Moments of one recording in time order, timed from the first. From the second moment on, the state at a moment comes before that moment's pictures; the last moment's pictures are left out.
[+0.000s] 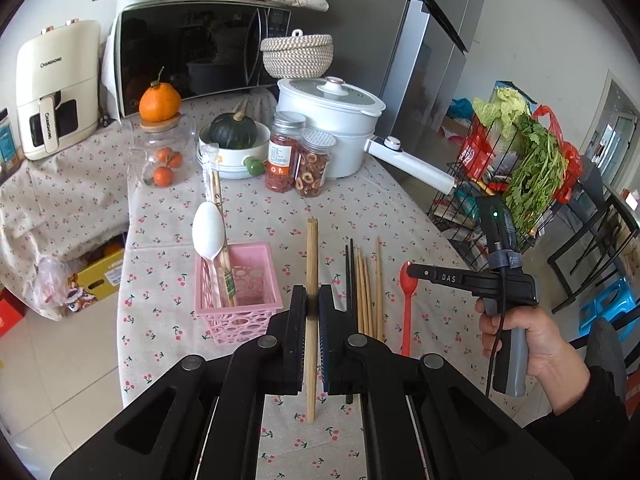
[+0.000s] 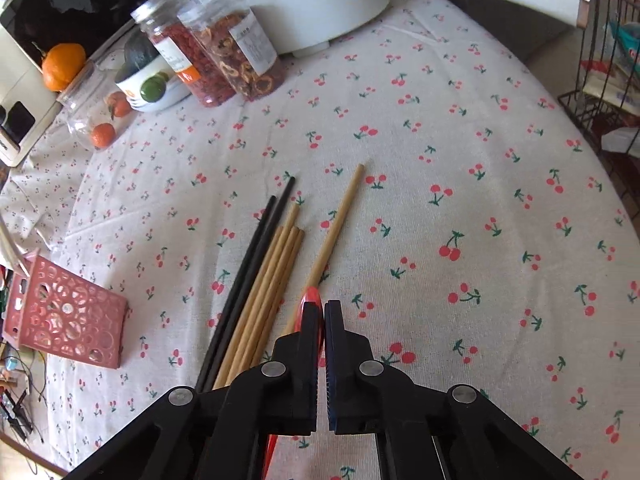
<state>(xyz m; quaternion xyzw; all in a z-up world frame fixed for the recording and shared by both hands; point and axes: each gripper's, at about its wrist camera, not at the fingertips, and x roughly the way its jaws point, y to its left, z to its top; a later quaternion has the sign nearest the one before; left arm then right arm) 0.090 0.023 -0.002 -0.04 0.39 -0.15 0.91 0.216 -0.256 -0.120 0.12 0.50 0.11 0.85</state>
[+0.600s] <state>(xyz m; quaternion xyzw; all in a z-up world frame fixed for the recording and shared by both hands) 0.053 0.066 0.089 -0.08 0.18 -0.08 0.98 0.153 -0.233 -0.007 0.12 0.31 0.12 0.94</state>
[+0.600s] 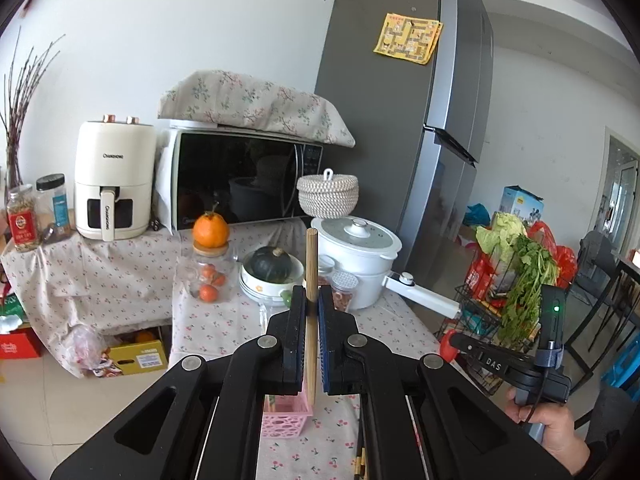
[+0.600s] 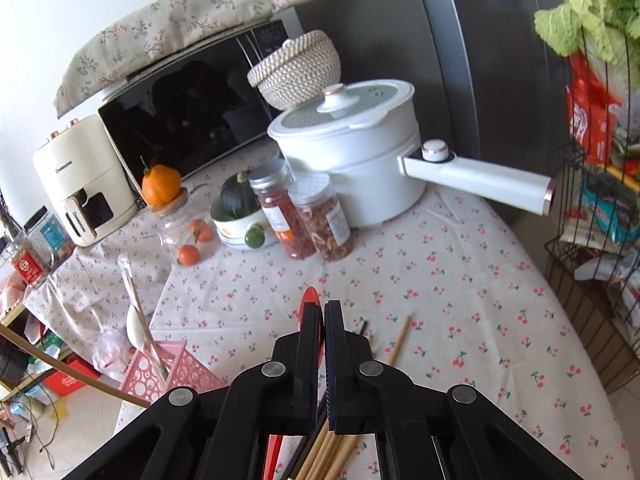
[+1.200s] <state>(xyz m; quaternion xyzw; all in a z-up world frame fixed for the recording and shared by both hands) 0.140 0.069 0.017 -0.07 0.30 -0.05 0.95 0.160 -0.216 -0.016 0.11 0.32 0.12 0.93</state>
